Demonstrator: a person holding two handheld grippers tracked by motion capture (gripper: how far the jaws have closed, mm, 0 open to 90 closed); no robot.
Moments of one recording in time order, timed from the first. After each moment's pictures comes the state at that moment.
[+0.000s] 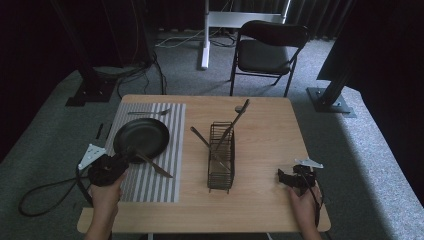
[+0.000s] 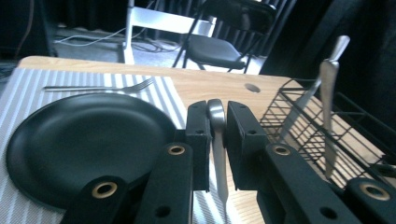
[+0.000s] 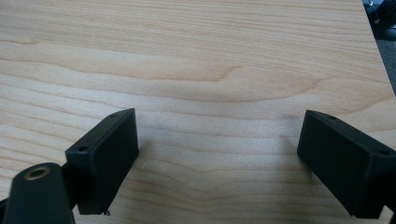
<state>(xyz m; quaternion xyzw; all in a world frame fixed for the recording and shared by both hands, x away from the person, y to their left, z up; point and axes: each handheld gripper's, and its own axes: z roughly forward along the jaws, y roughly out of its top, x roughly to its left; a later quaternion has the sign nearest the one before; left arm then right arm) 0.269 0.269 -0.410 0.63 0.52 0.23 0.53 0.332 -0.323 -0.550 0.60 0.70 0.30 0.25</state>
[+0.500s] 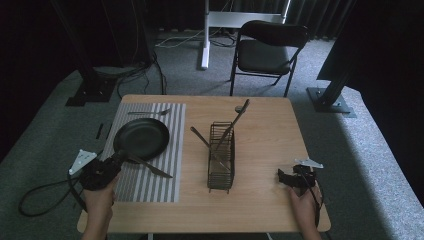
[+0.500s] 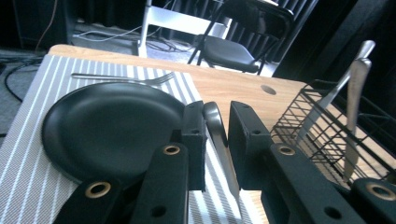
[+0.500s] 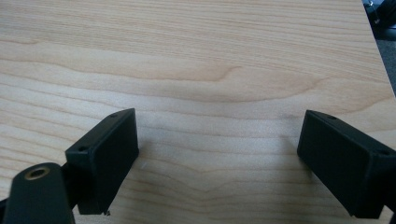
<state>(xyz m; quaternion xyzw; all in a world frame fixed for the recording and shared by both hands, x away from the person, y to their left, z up) 0.263 0.291 -0.425 0.60 0.55 0.24 0.53 0.332 -0.323 -0.550 0.60 0.70 0.30 0.25</state>
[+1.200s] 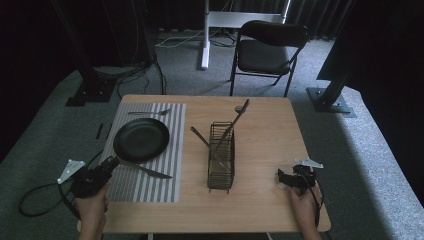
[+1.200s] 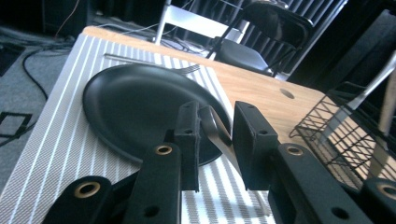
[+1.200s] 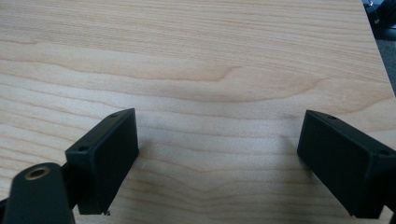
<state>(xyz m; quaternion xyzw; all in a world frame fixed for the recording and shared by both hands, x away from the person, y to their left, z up) 0.254 0.323 -0.457 0.57 0.58 0.23 0.53 0.332 -0.323 -0.550 0.60 0.70 0.30 0.25</state>
